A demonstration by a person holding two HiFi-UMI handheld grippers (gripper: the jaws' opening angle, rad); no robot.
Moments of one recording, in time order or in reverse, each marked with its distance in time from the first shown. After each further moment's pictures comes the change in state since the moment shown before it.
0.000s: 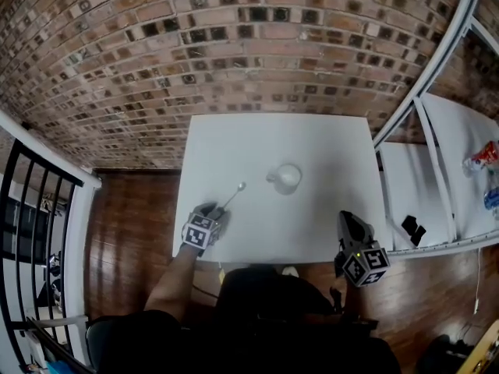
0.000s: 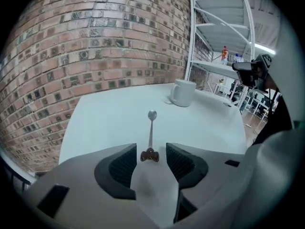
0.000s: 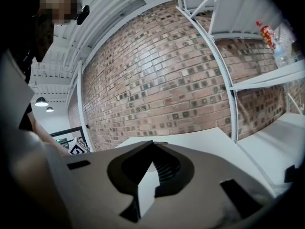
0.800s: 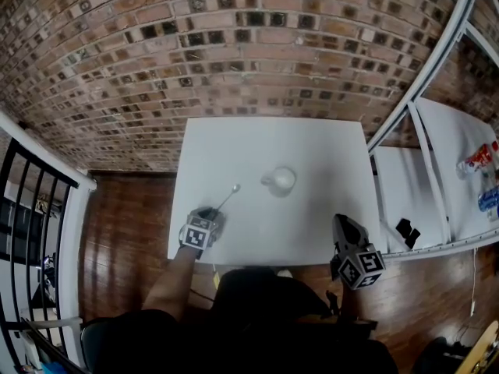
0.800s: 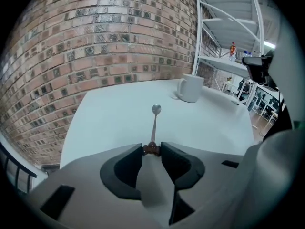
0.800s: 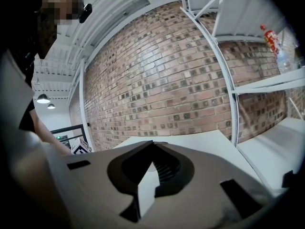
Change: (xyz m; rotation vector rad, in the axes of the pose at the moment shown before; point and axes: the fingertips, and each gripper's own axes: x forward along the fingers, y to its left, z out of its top) left arm 0.007 0.003 -0.010 -0.033 0.046 0.060; right arm -0.006 0.003 0.004 -0.027 0.002 0.005
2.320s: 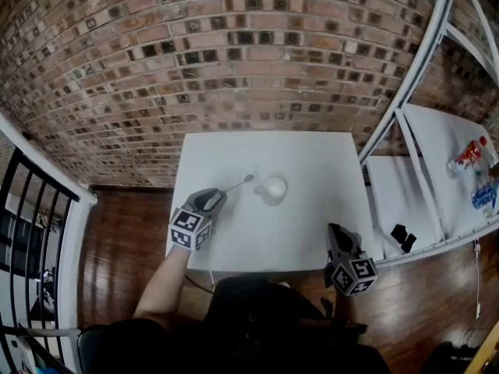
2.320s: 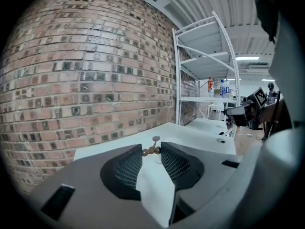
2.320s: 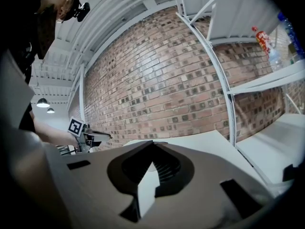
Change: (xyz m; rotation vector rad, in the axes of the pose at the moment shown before) left arm -0.085 -0.044 0.179 0.098 -0.449 -0.121; right arm -0.022 -0.002 -0.002 0.025 -0.052 -0.002
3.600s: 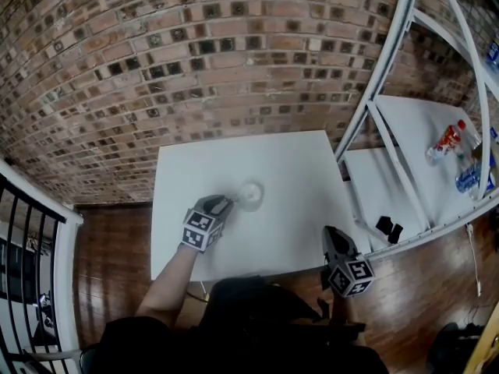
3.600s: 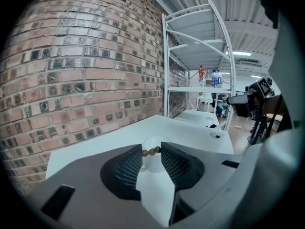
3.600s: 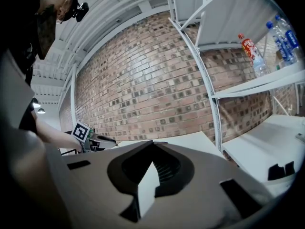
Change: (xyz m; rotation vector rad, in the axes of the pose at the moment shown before) left arm 0.084 -0.063 -0.021 0.047 0.113 -0.131; right arm -0.036 -0.043 0.004 0.030 -0.016 -0.105
